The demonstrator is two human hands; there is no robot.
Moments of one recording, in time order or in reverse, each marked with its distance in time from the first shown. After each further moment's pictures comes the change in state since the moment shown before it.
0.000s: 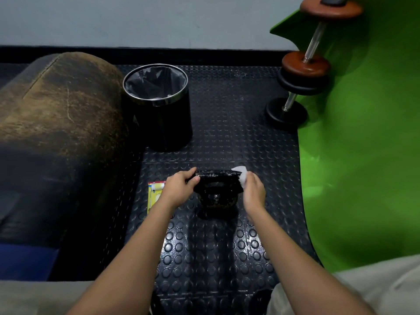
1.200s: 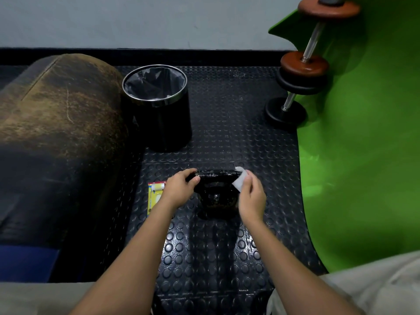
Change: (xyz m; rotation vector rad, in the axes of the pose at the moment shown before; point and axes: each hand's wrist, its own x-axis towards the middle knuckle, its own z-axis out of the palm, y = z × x) left_hand 0.001 -0.001 0.004 -0.057 0.034 -0.026; right_hand -0.011 0.026 0.000 -0.211 0.092 -0.317
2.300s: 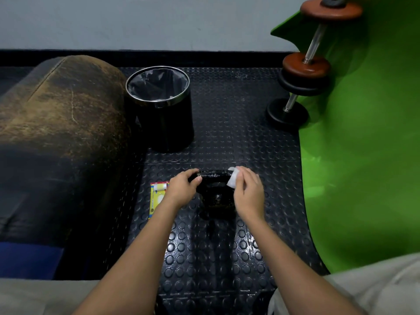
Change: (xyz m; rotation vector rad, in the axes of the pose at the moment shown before) left_hand 0.000 -0.001 0.001 -0.029 -0.004 -0.017; right_hand 0.005 -0.007 0.004 -0.172 -0.056 -0.269
